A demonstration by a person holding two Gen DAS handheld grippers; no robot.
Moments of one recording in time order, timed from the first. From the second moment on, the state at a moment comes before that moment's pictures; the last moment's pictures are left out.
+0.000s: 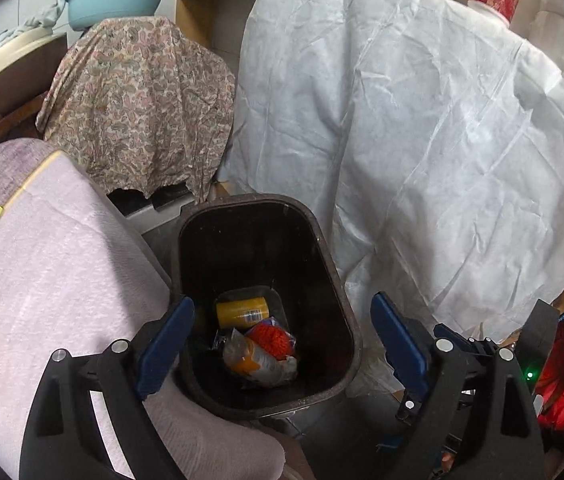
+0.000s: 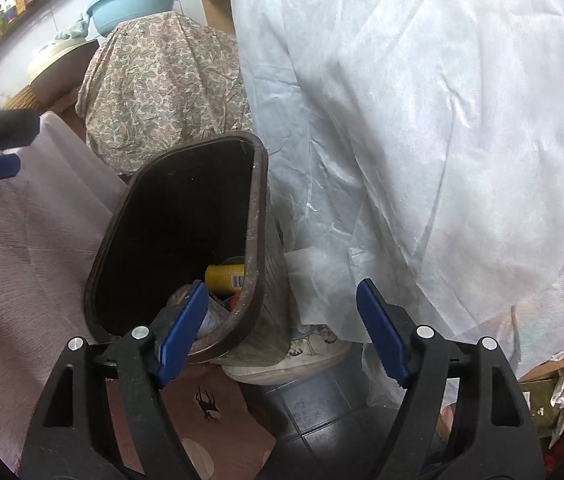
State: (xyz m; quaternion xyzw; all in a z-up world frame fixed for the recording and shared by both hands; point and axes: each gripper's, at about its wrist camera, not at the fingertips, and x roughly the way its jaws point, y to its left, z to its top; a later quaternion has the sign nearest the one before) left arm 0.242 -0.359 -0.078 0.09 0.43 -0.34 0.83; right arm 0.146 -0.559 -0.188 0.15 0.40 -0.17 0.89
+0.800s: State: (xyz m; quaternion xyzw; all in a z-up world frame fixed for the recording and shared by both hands) left arm 0.205 -0.129 -0.009 0.05 0.34 -0.17 0.92; right arm 0.196 -0.405 -0.067 0.18 0.35 0.10 0.91
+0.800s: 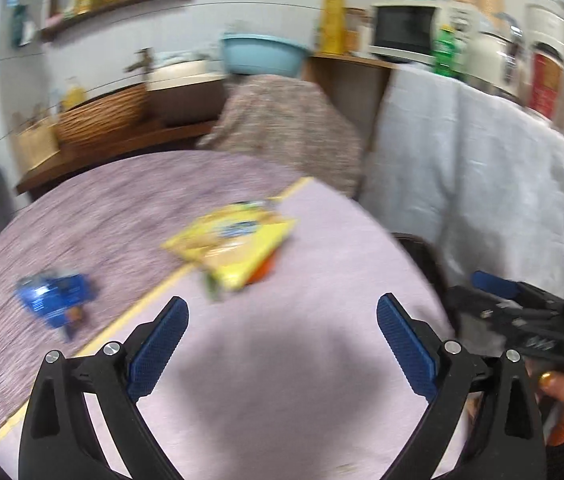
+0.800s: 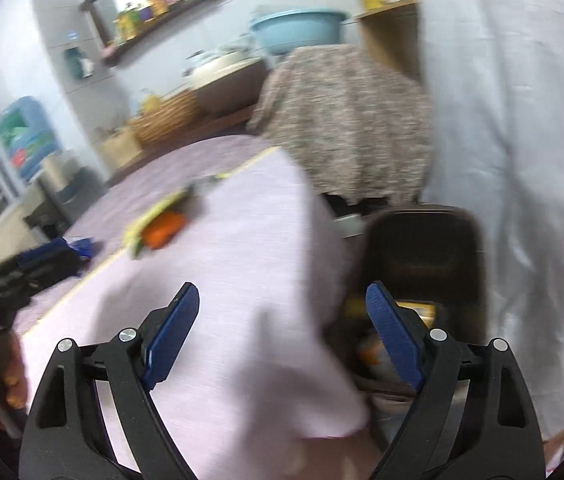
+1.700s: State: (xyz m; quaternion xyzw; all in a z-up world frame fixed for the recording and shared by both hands) left arm 0.262 0.038 -0.039 -0.09 0.37 -0.01 0.92; right arm 0.343 -0.315 -0.085 0.35 0.42 0.19 0.81
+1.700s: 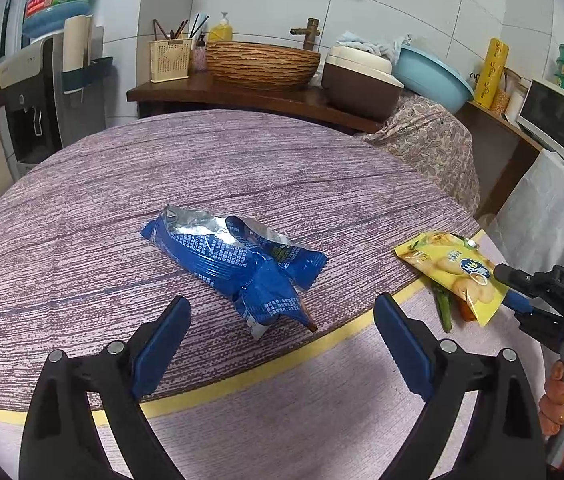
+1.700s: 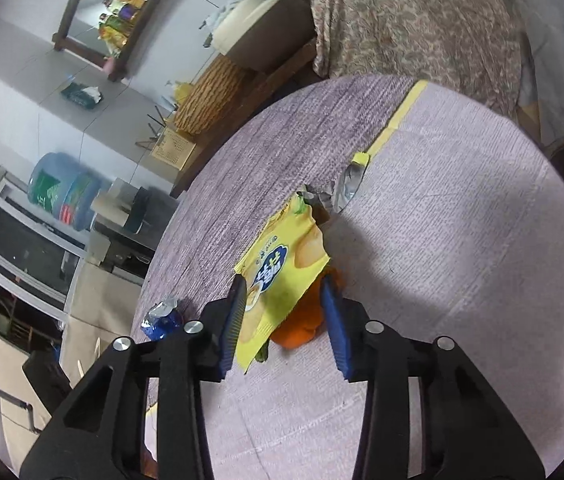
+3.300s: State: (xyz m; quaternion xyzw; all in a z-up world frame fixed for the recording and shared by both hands) left arm 0.202 -0.074 -0.002 -0.03 0.33 -0.20 0.92; right arm 0.151 -0.387 0.015 0.22 0.28 0.23 0.91
